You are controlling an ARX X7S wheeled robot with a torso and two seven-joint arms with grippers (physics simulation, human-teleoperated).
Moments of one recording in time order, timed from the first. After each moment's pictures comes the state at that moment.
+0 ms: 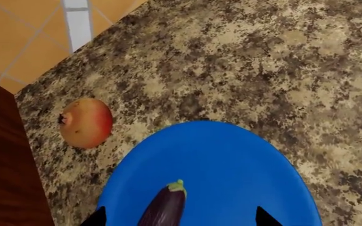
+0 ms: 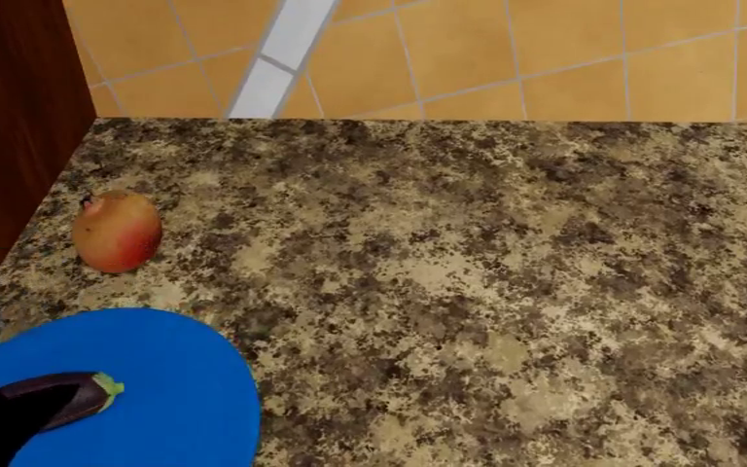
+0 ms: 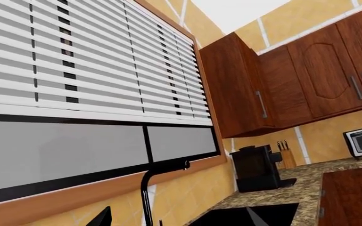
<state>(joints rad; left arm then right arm) -1.37 -0.91 0.60 0.33 -1.85 -1.51 -0.53 -0.40 0.51 1.07 -0.99 0.75 0.35 0.77</state>
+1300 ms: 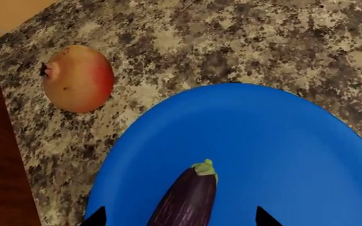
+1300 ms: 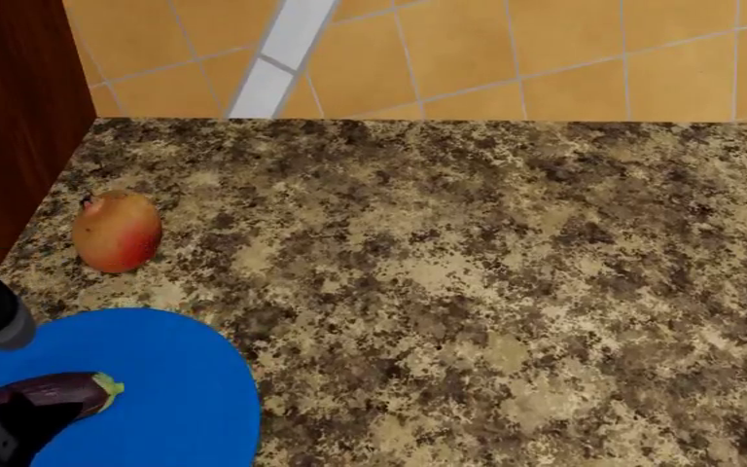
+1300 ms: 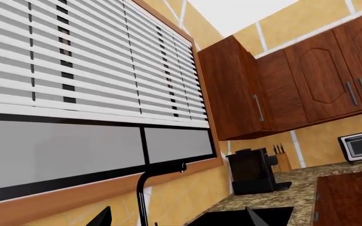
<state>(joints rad) -1.24 -0.93 0.78 0.26 -1.33 -1.32 -0.10 -0.44 0.55 1.07 -1.00 0.76 0.36 0.83</state>
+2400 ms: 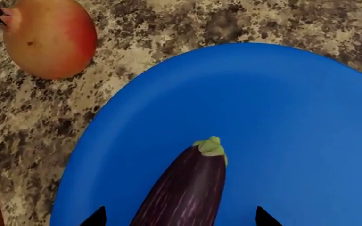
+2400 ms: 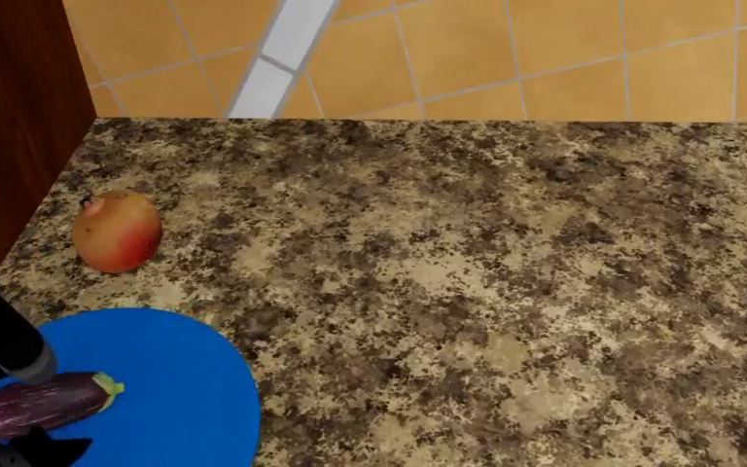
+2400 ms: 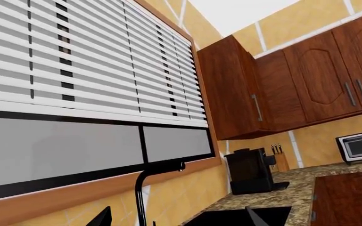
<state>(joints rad) -1.13 -0.92 0.86 0.19 -1.20 -1.21 -0.03 -0.46 0.57 1.05 -0.99 0.75 0.34 0.87</state>
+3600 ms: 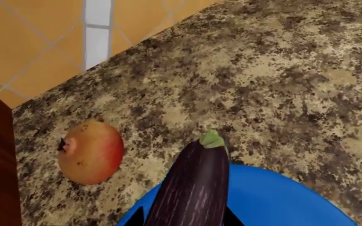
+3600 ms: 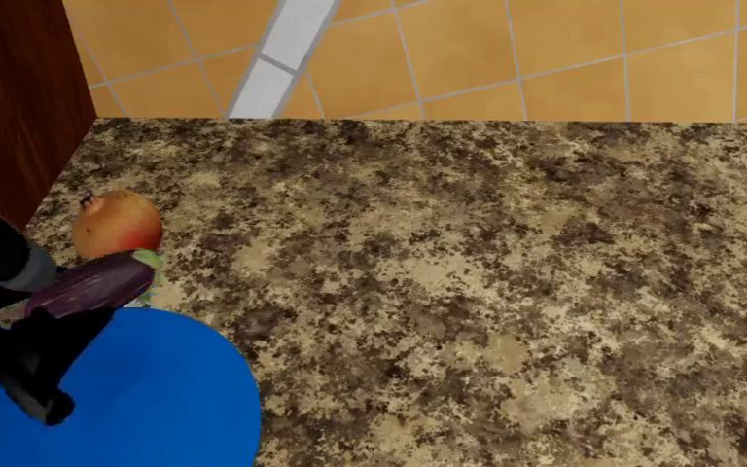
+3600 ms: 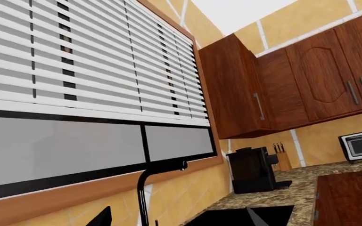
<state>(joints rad) -1.16 -0.89 0.75 0.24 -1.23 -1.05 -0.10 -0.47 0.59 1.03 -0.98 0.75 0.32 0.88</state>
